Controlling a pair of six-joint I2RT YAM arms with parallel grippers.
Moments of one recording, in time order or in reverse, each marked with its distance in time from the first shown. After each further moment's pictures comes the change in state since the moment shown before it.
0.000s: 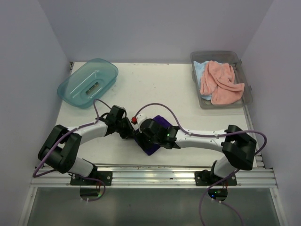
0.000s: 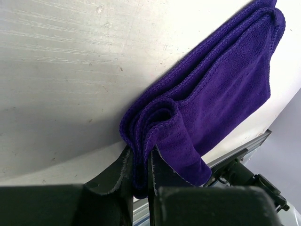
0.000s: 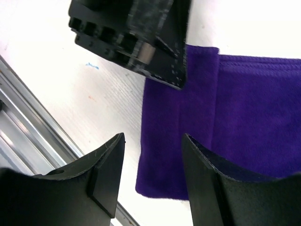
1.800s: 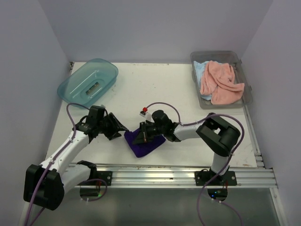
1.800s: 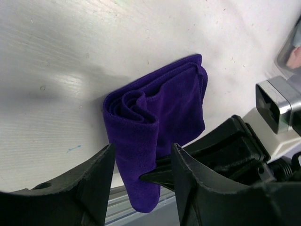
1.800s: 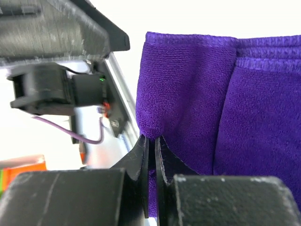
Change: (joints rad) left arm 0.201 -0.423 -0.027 -0.315 -0.060 0.003; right arm -0.248 0.247 -0.151 0.642 -0.713 0.542
